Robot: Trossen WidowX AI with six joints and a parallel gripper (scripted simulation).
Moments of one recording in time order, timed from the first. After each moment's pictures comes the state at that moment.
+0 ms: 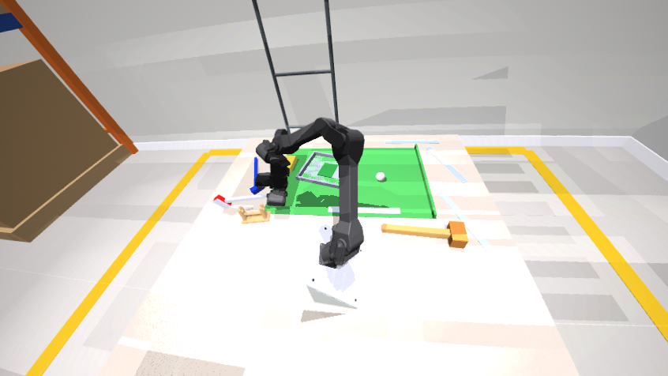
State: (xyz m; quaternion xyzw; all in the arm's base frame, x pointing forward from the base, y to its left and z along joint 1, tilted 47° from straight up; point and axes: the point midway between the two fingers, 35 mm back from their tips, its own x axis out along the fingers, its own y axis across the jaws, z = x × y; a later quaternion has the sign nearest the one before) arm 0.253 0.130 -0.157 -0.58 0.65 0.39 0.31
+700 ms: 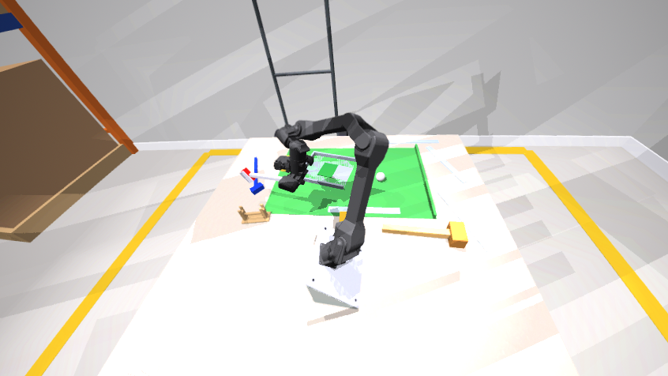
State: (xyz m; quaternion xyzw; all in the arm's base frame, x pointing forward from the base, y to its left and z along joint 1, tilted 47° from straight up) arm 0.290 0.100 -0.085 -0.52 0.70 0.26 0.41
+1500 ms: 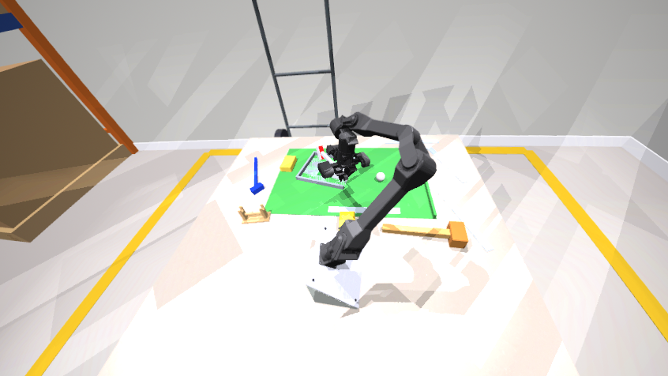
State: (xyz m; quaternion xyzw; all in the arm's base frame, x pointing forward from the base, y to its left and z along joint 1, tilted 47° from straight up) arm 0.306 -0.019 0.048 -0.35 0.73 -0.08 0.58
